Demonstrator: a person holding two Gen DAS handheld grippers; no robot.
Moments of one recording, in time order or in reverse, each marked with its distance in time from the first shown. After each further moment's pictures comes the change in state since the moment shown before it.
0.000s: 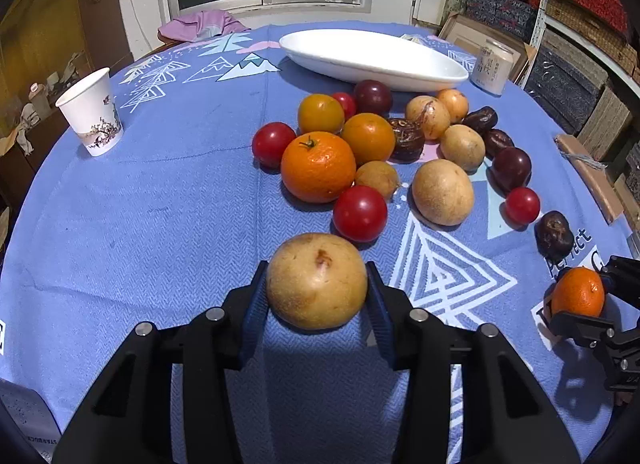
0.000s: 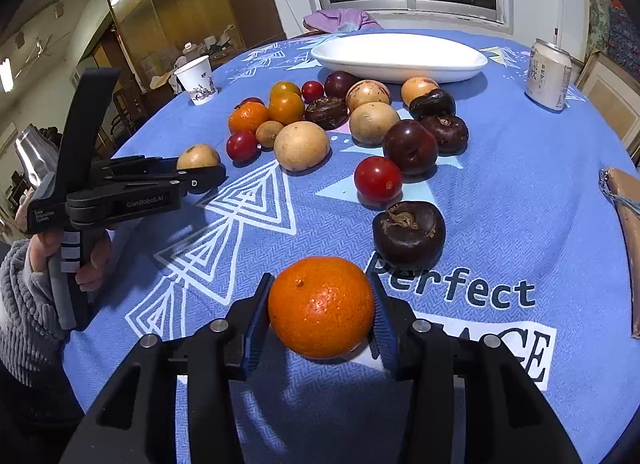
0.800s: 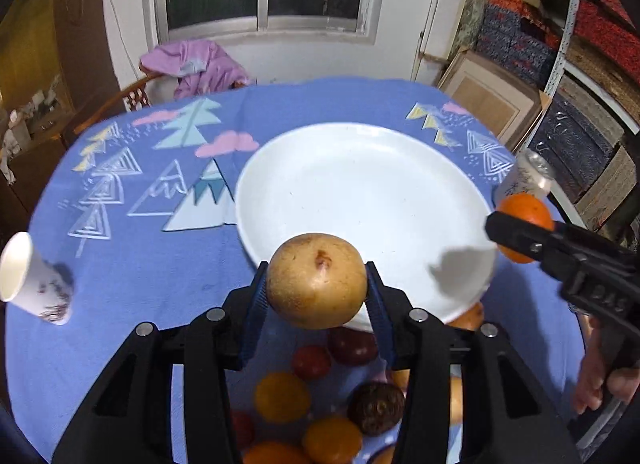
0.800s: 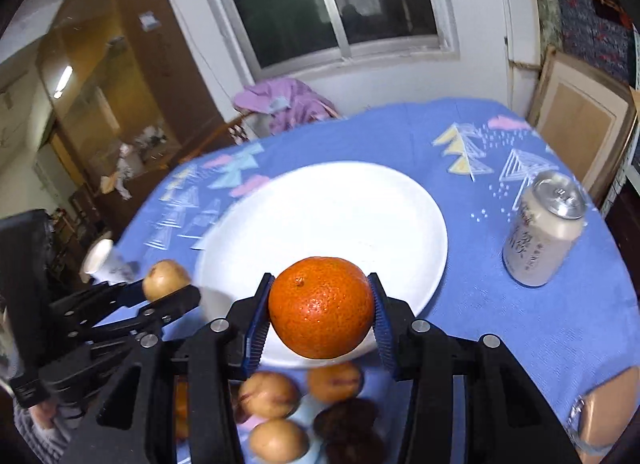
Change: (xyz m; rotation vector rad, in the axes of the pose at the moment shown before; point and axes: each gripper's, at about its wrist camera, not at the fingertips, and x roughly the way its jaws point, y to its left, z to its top) left arm 0.067 -0.019 0.199 -0.052 -0.036 -0.037; right arm 0.072 -0.112 0.227 0.221 -0.141 -0.115
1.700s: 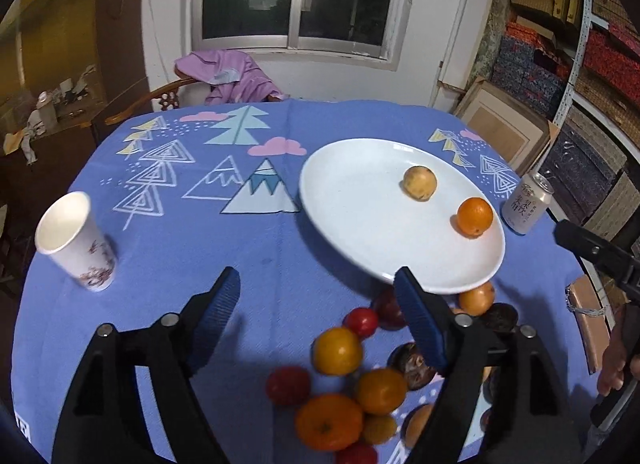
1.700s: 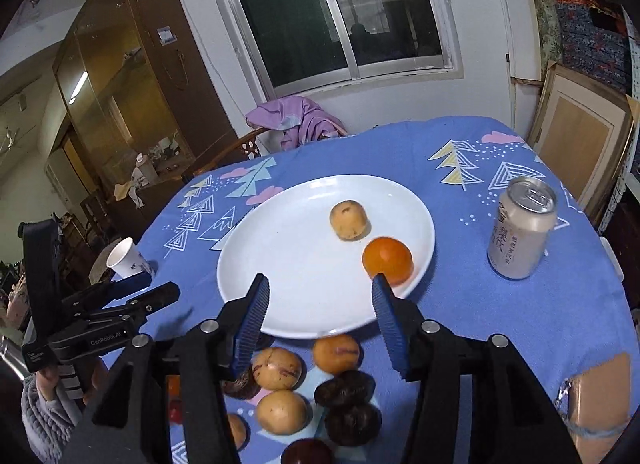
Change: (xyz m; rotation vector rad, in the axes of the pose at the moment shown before) left arm -0.067 0.048 -0.053 -0.094 -0.120 0.062; right arm -0.098 0.002 -0.043 -0.021 -0.139 0.066
